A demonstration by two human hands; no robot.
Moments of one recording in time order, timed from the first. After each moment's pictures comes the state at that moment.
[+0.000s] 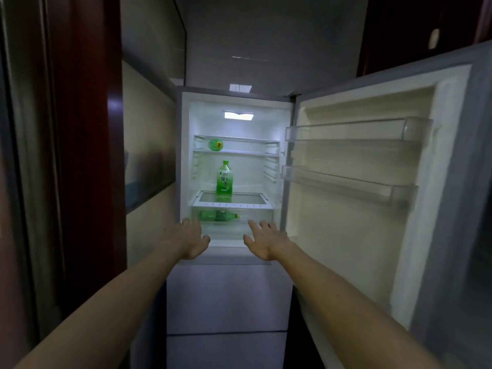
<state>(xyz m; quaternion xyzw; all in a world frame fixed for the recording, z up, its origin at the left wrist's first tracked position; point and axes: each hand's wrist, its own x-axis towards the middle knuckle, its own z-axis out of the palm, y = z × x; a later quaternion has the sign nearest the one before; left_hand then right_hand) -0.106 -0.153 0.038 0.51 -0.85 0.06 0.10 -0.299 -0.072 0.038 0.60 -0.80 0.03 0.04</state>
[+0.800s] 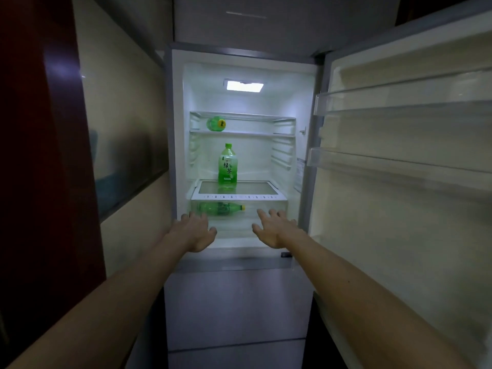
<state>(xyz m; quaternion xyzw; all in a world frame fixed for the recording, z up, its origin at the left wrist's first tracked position) -0.159 -0.324 0.005 0.48 -0.87 0.06 0.07 -0.352 -0.227 0.014 0.57 -0.82 0.03 0.03</state>
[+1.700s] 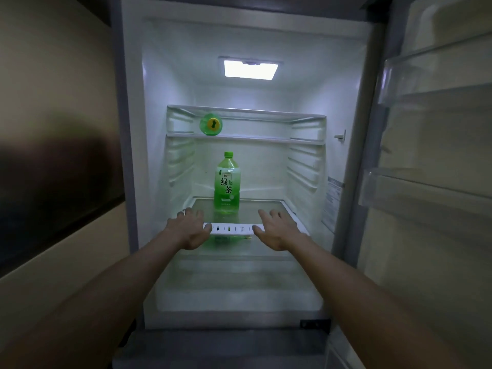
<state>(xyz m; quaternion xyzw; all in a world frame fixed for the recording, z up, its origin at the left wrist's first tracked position) -0.294 -0.553 0.017 0.51 -0.86 0.04 0.10 -0.509 -0.470 0.014 0.61 -0.79 0.07 0.05</state>
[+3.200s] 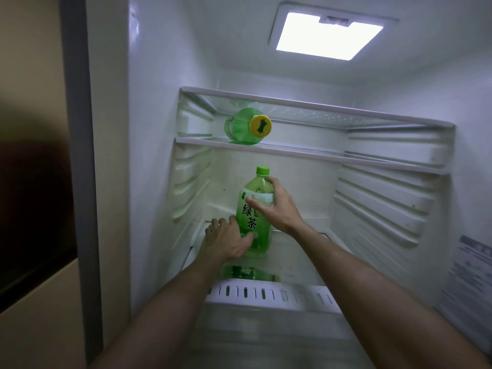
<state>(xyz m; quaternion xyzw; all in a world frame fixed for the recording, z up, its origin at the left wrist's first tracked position) -0.397 -0.760 0.001 0.51 -0.83 -0.10 0.23 -0.538 -0.724 0.057 0.62 -0.65 0.43 0.00</state>
